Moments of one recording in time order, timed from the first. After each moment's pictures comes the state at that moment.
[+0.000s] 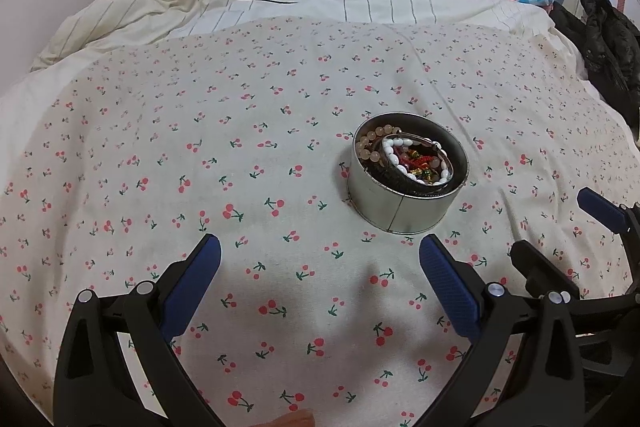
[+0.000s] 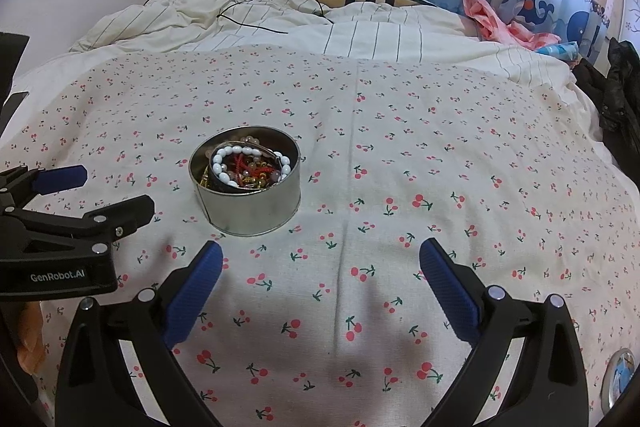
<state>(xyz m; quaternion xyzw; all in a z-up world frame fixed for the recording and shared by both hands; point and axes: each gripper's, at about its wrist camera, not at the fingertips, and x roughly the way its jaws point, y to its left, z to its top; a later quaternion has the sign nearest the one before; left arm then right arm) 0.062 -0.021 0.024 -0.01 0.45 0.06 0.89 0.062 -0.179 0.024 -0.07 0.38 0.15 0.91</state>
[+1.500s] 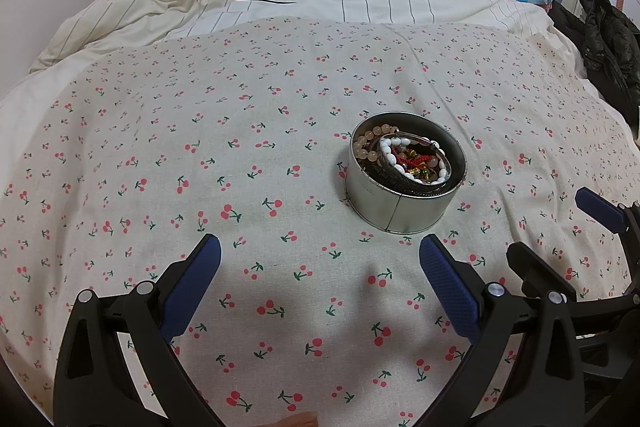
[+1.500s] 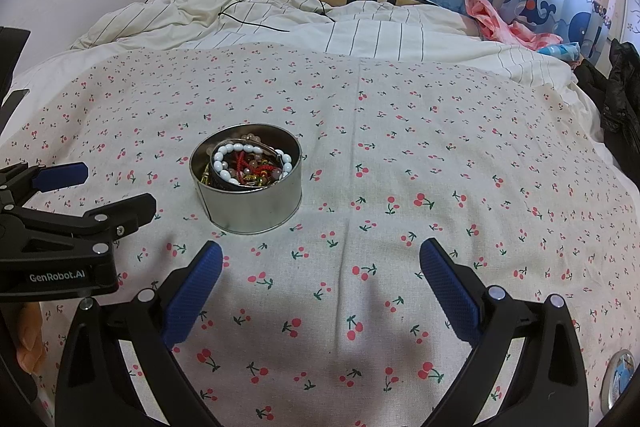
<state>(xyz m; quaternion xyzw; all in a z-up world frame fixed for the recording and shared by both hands) 0.062 -0.020 0.026 -0.01 0.44 0.06 0.89 0.061 -0.178 0.024 -0.07 0.38 0.15 0.91</state>
